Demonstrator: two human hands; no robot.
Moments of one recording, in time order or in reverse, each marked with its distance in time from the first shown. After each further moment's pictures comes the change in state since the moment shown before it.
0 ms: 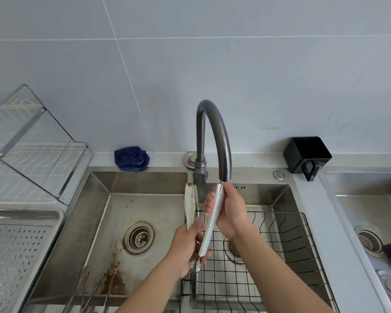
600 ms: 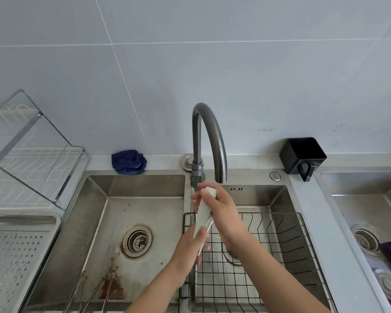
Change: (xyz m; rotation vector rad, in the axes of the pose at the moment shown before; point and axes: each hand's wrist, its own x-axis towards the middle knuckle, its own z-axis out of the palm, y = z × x) left_hand -0.025 0.002 0.002 0.304 -0.153 0.236; right_hand -0.021 0.002 0.010 -0.539 -0.001 -0.243
